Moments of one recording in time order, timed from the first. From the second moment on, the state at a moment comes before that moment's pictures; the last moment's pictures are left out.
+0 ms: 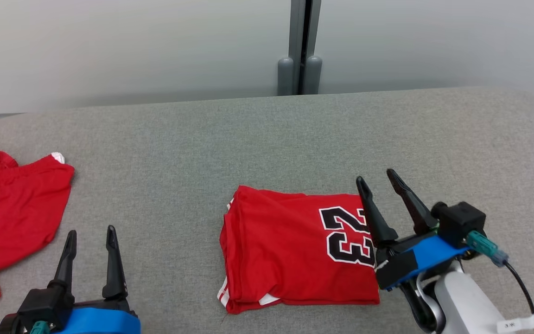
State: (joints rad) left arm 0.00 0.05 0.10 0.19 -0.13 -0.12 -0.26; right arm -0.35 -0.10 0.29 0.41 0.34 0.13 -0.26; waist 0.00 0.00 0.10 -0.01
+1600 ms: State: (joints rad) left arm 0.11 0.05 0.12 0.17 -0.07 -0.12 -0.26; right arm -0.02 -0.05 0.07 0.25 0.20 0.13 -0.26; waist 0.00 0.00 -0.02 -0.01
